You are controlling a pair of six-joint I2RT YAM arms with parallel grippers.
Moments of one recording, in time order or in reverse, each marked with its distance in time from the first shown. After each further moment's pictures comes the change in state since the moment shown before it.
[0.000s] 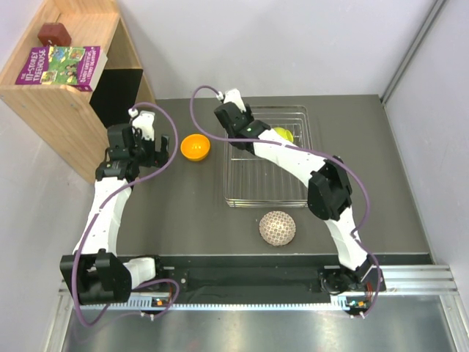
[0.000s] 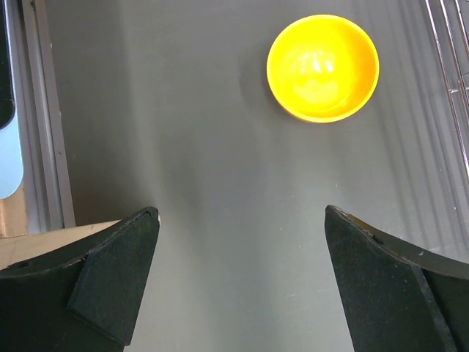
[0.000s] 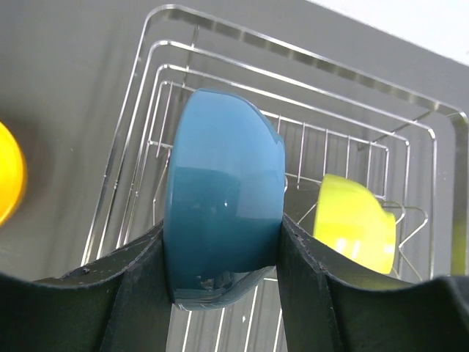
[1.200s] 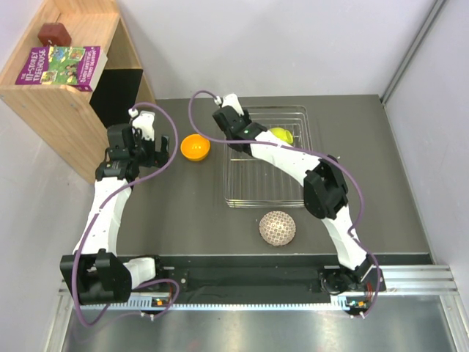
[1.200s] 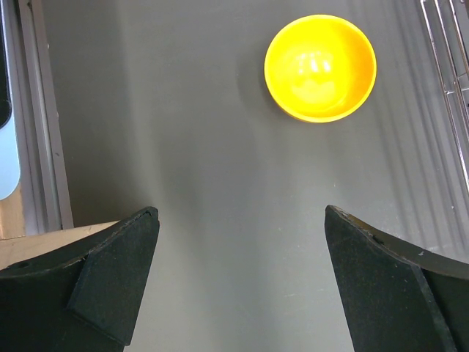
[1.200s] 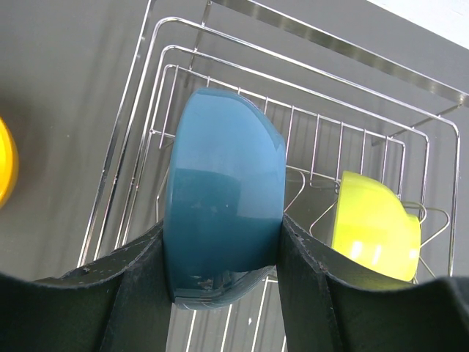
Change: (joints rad) left arm 0.002 0.000 0.000 0.000 0.008 0.001; right arm 0.000 0.052 0.007 -0.005 -0.023 0.003
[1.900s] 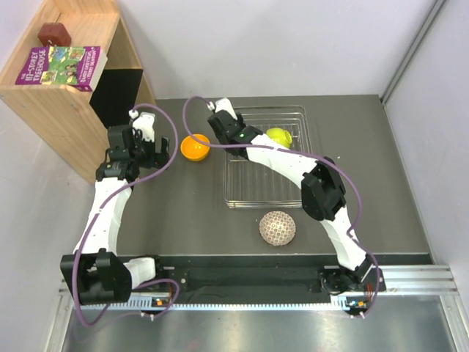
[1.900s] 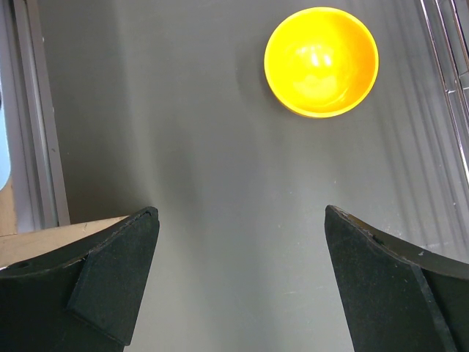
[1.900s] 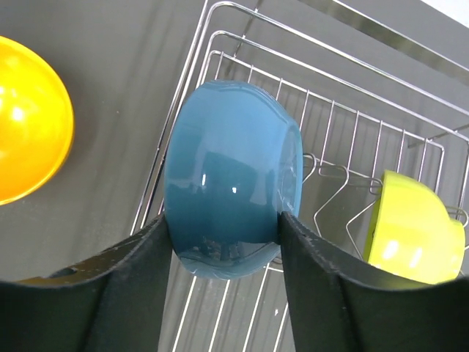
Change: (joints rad) left arm 0.003 0.000 -0.011 0.000 0.004 0.000; right arm 0.035 0.006 -0.001 -0.006 -0.069 0.000
